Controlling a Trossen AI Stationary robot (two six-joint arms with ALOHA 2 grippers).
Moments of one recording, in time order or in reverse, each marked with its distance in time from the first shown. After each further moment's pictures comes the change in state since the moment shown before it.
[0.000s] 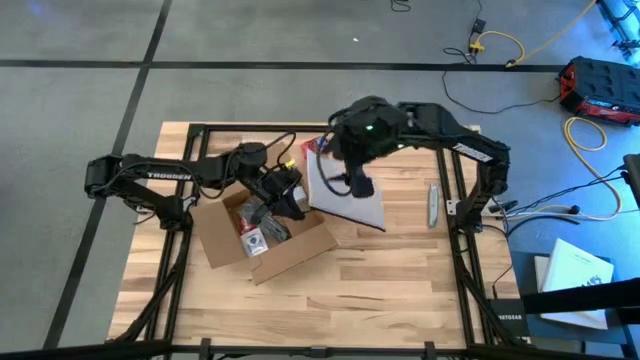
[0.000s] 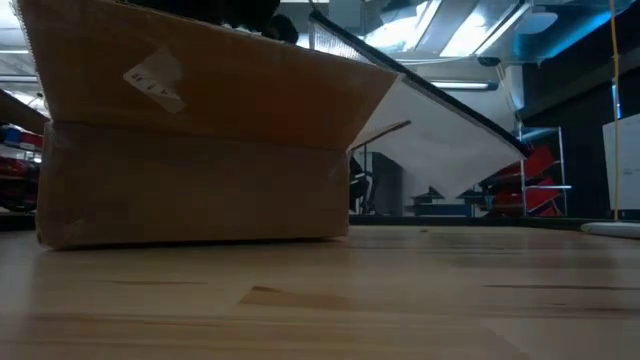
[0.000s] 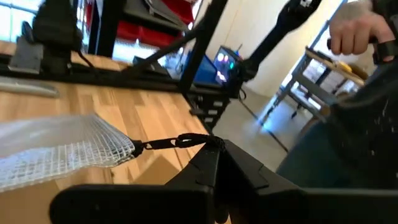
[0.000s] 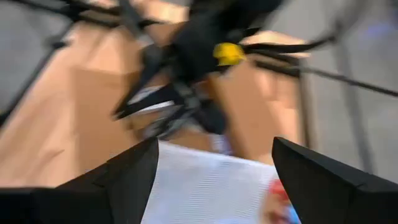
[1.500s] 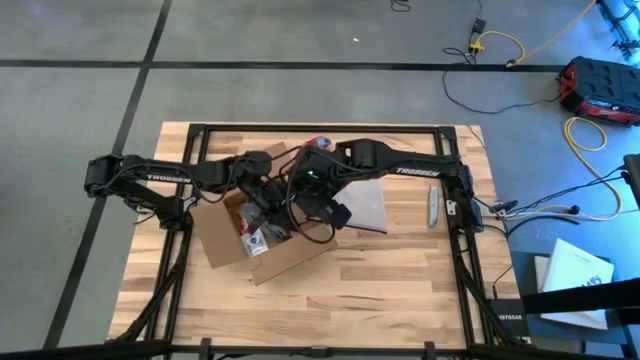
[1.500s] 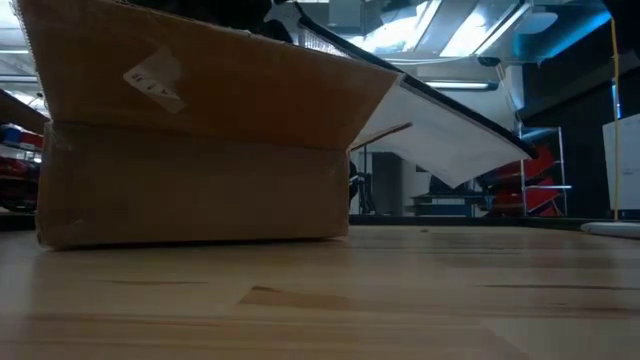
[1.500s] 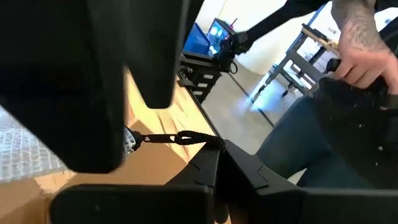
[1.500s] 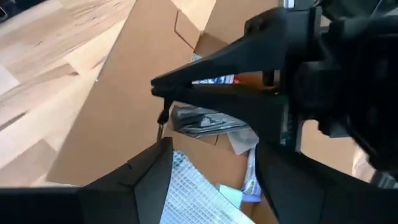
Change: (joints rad) left arm -0.058 0.000 0.000 -0.119 -0.003 0.034; right arm 0.099 0.265 0.002 0.042 -0.057 -0.495
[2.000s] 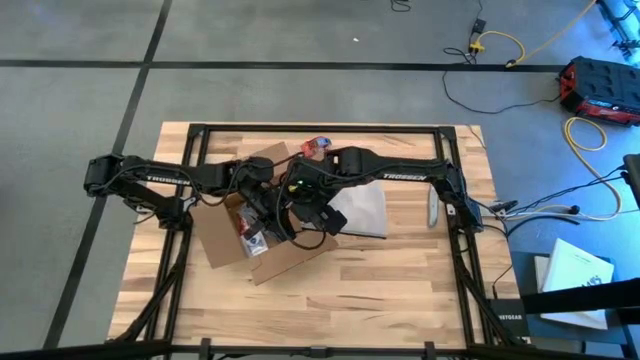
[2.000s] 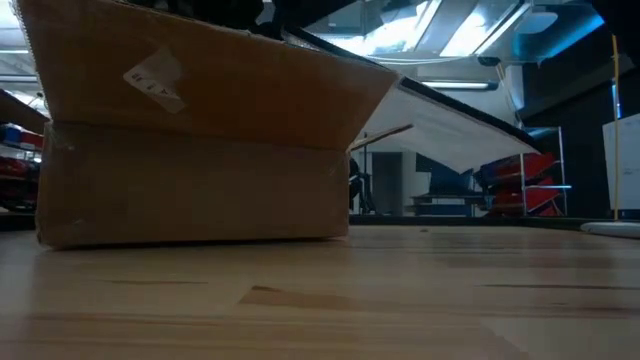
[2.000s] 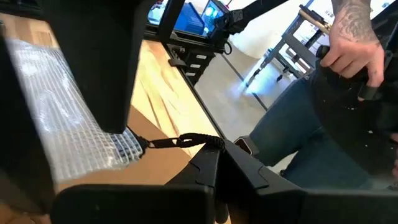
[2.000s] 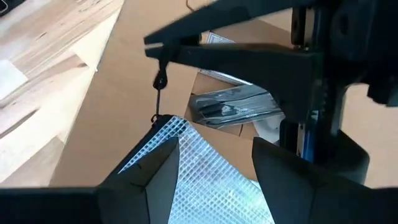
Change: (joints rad) left arm -0.032 0.000 0.000 -0.071 0.001 0.024; right arm 0.015 0.062 -0.001 -0.032 0.011 0.069
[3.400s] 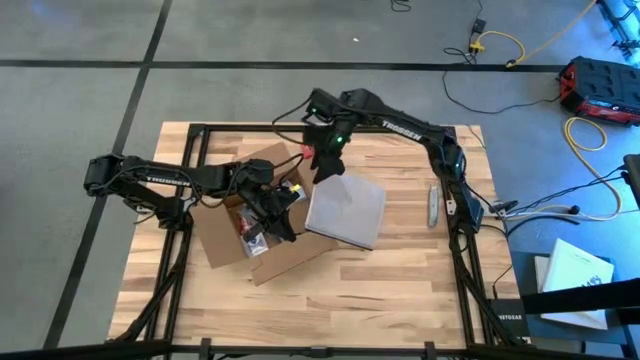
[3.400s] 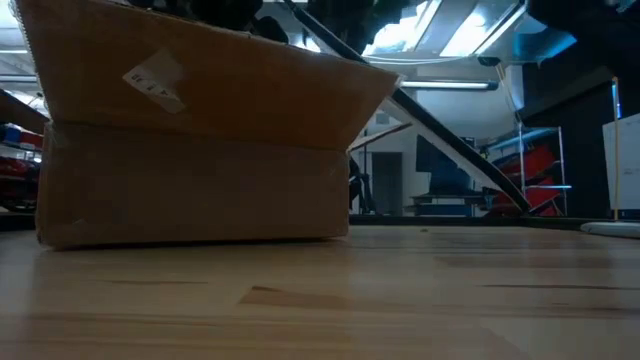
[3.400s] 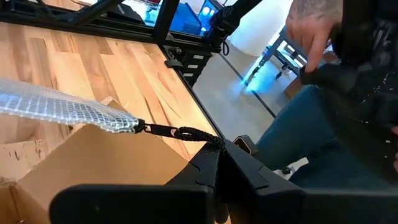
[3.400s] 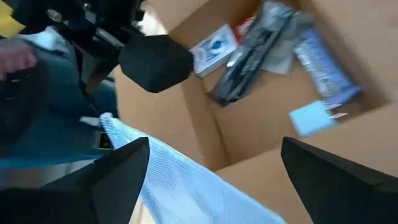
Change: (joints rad) left arm -0.019 0.000 0.000 0.005 -0.008 0.019; right arm -0.411 0.048 0.000 -0.137 -0.597 0.509
